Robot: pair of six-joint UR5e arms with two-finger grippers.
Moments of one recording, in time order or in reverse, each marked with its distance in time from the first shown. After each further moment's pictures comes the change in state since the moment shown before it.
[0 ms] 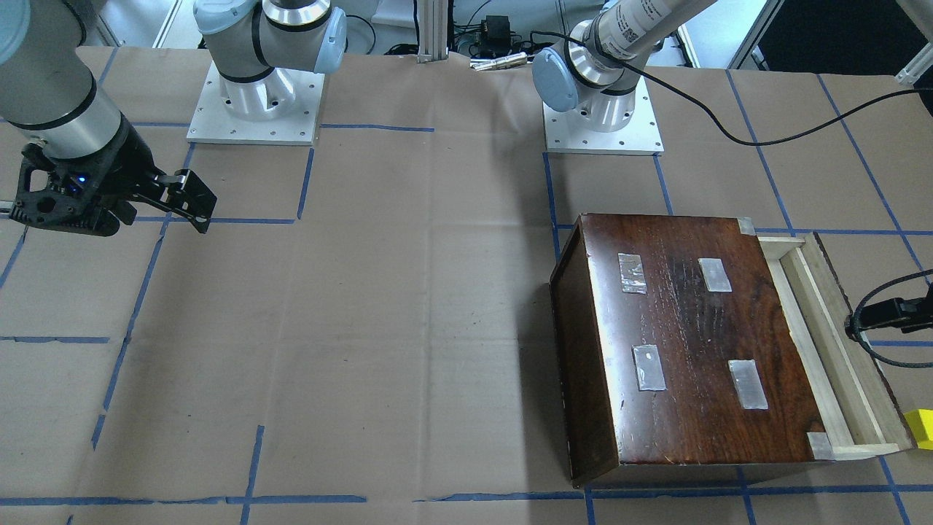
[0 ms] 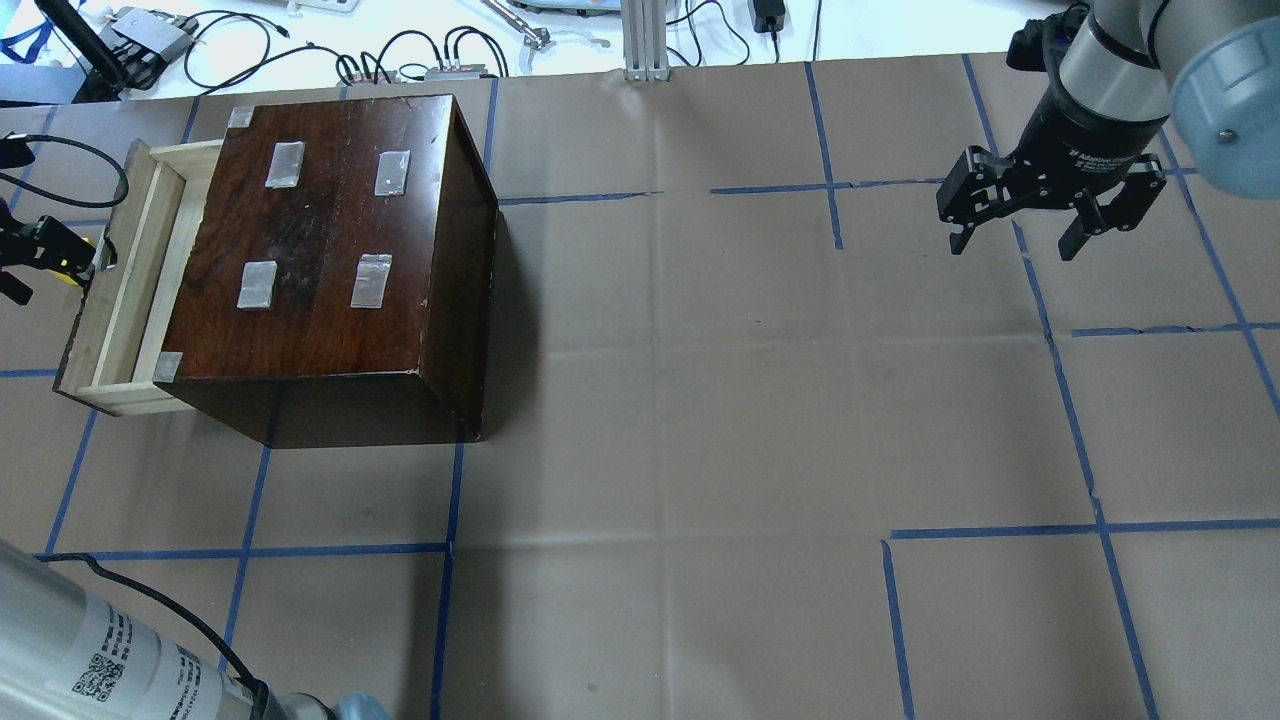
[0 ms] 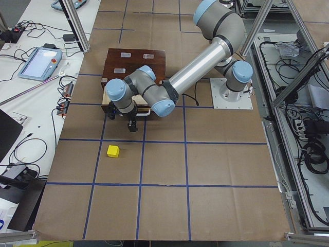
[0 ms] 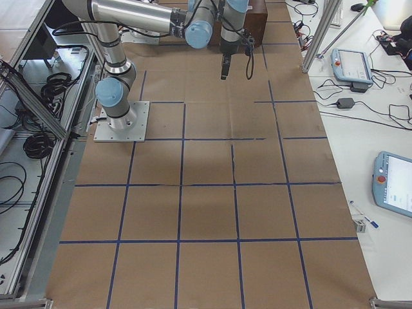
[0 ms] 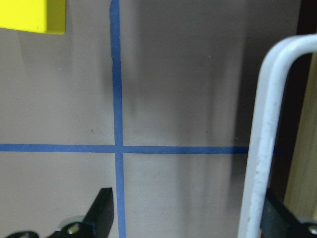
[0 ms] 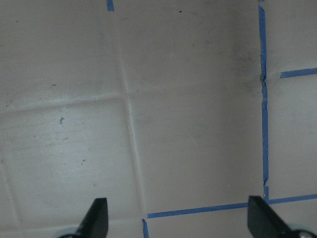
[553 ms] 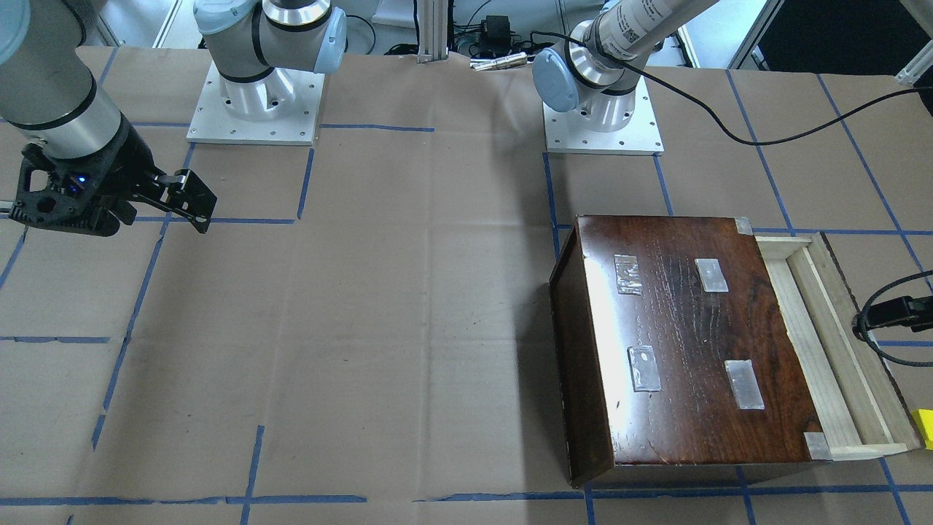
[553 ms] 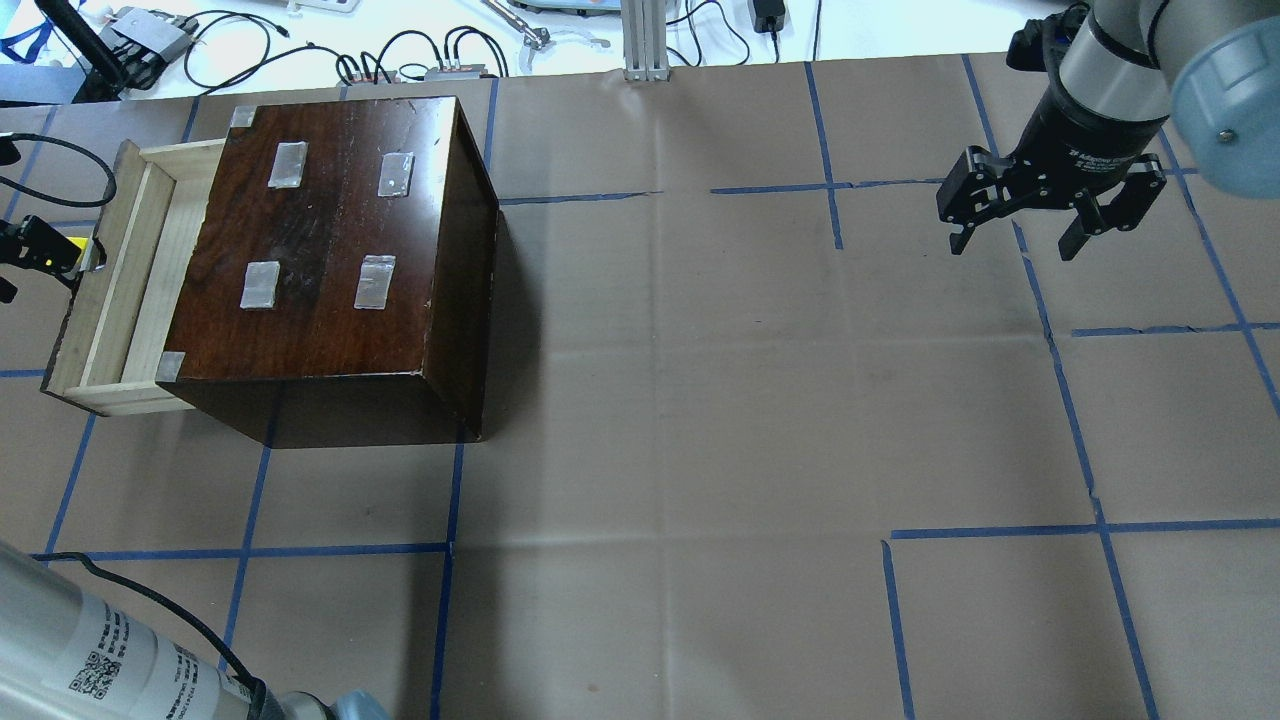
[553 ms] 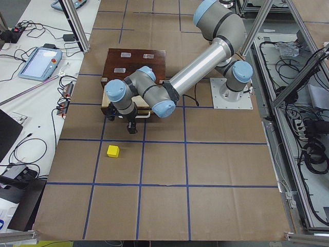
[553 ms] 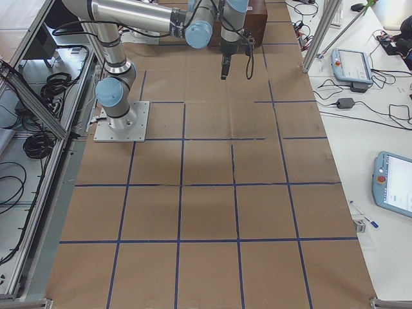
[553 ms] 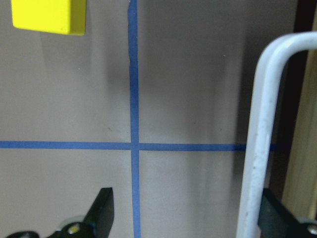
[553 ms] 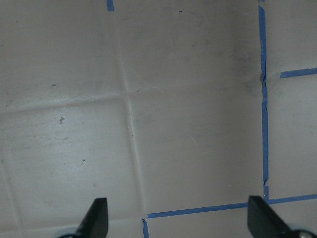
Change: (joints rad) left arm 0.013 -0.002 0.014 0.000 0.008 0.029; right arm 0.000 0.000 0.000 0.000 0.000 0.000
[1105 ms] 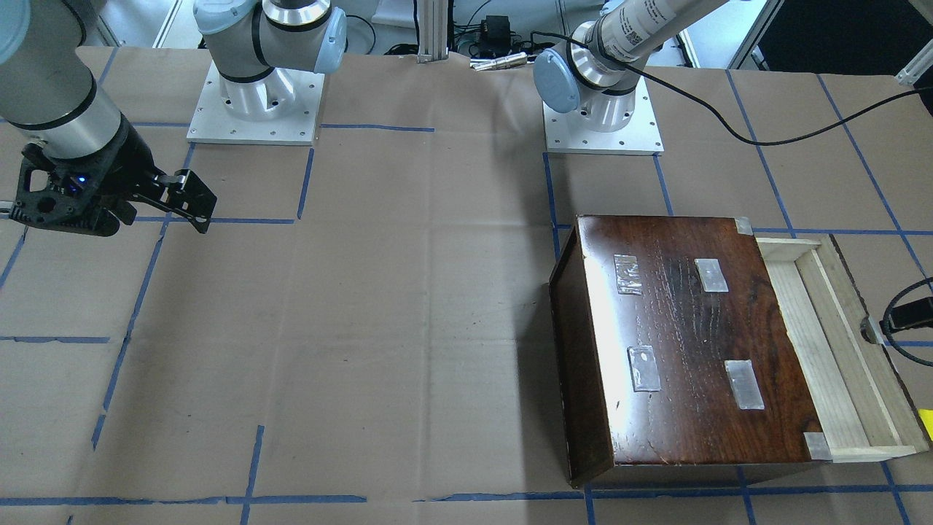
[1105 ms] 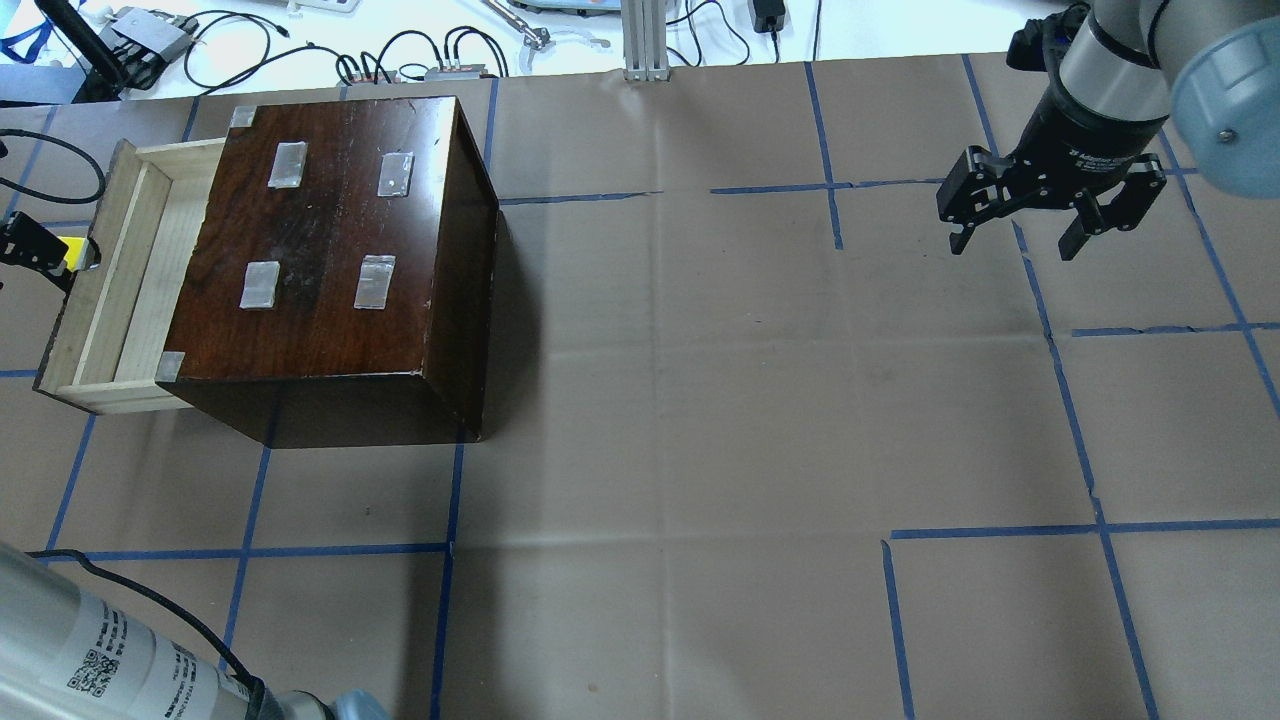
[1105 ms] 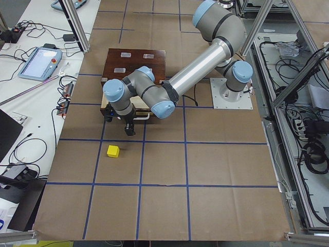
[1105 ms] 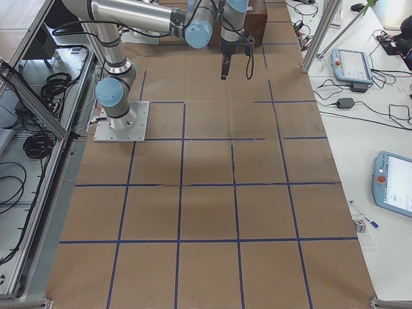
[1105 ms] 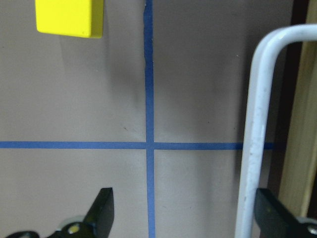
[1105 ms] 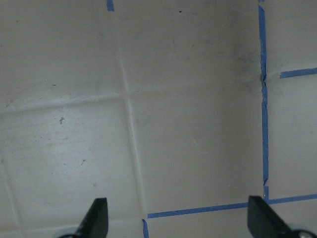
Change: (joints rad) left arm 0.004 -0.029 0.075 -0.001 0.013 0.018; right arm 0.000 0.000 0.000 0.000 0.000 0.000
